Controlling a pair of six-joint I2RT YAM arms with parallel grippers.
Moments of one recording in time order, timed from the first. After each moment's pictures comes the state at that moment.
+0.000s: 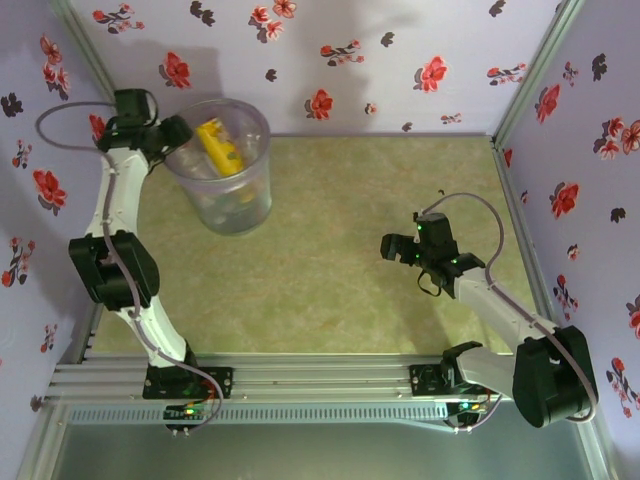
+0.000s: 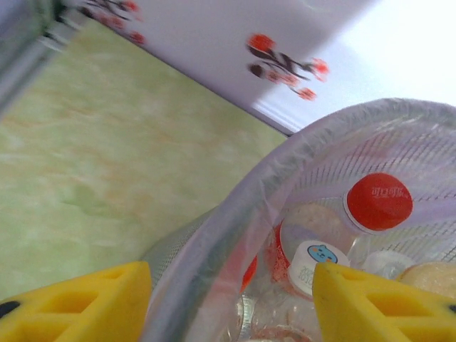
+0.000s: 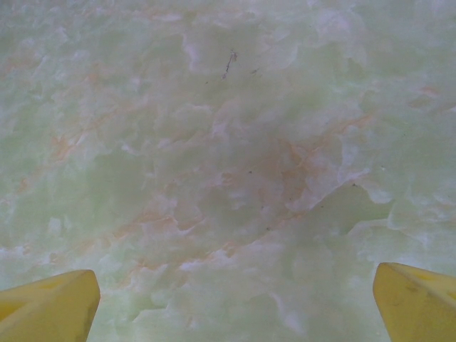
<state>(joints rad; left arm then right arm) 0.05 1.84 1.85 -0.71 0.12 -0.48 0.34 1.13 0.62 -0.29 0.02 0.40</state>
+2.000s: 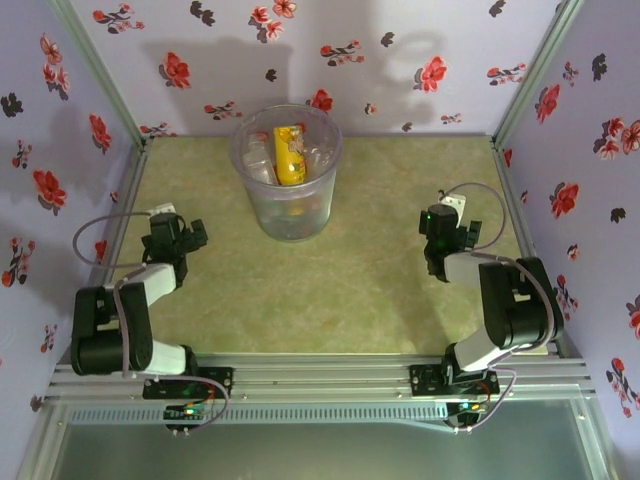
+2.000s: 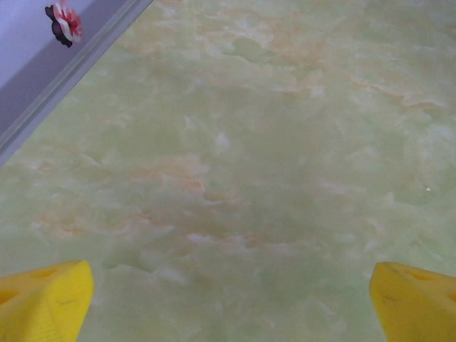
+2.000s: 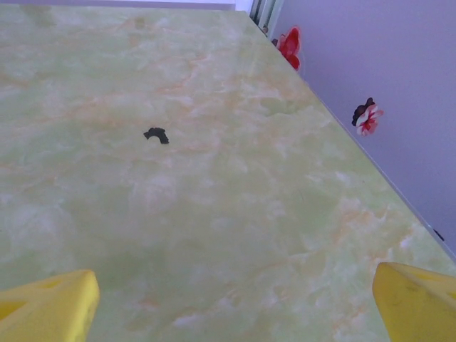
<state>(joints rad) 0.05 1.42 0.51 0.32 -0.23 -0.17 0.16 1.54 0.55 0.46 0.56 0.09</state>
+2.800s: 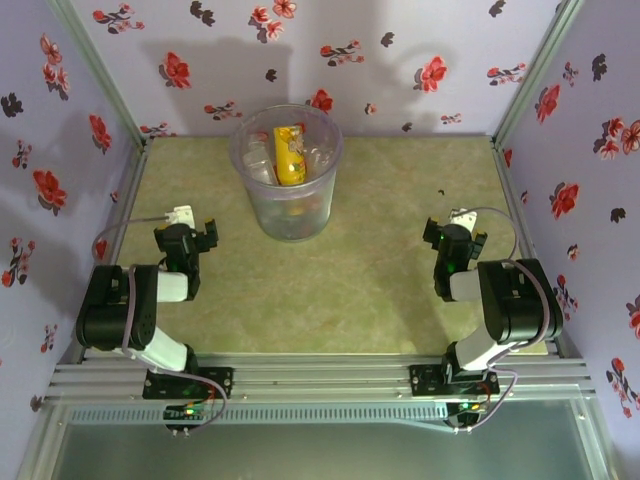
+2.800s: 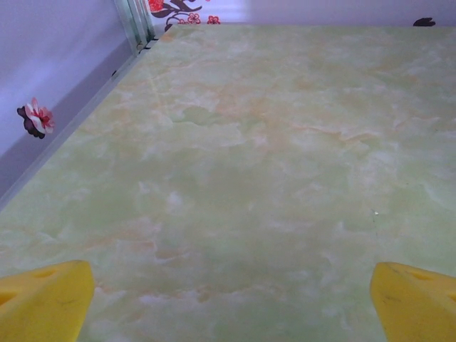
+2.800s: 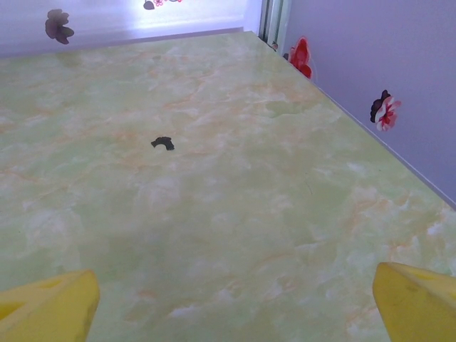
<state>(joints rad) -0.04 1.54 0.38 0.79 -0.27 -0.02 0.07 1.56 0.35 0.83 0.41 0.11</state>
